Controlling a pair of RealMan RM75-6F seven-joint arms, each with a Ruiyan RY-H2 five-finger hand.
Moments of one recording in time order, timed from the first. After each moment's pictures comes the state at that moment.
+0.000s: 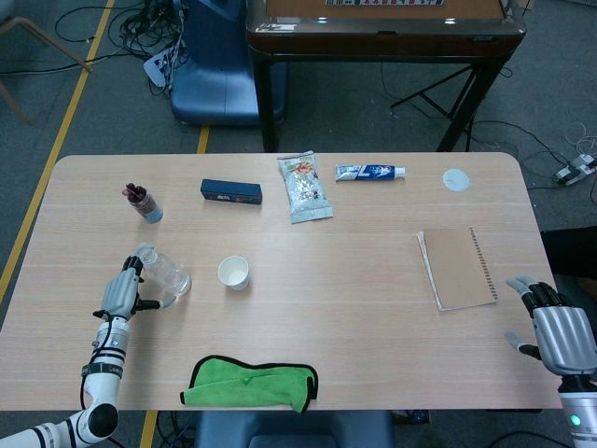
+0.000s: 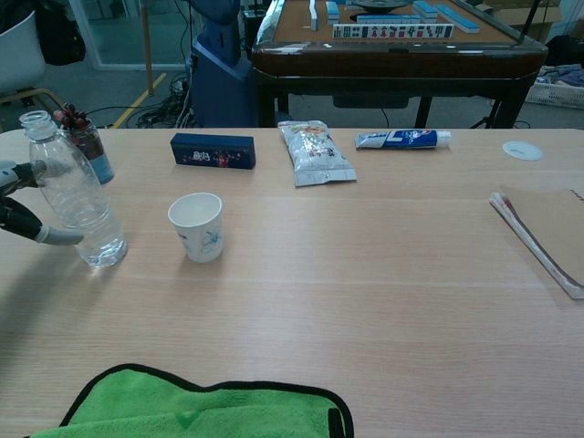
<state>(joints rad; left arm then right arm) -0.43 -1.55 -0.28 -1.46 0.92 1.10 0.07 0.06 -1.10 0.04 -1.63 -1.50 1.47 -0.14</state>
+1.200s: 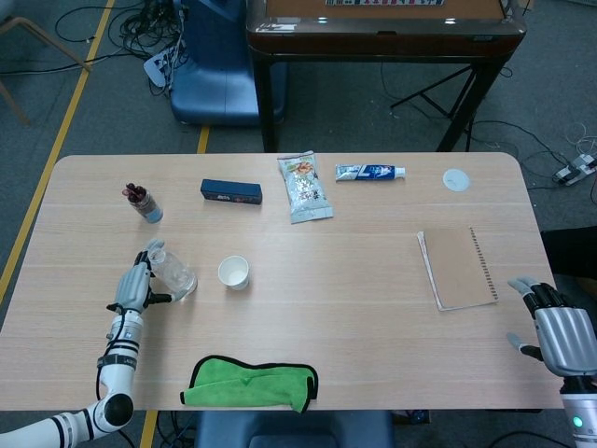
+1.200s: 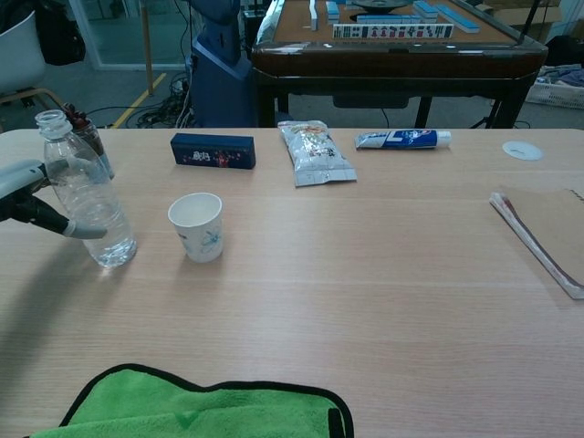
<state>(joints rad) -0.47 -1.62 -0.31 -1.41 0.88 1.09 0.08 0.05 -1.09 0.04 -1.63 -1.50 1.47 -0.14</state>
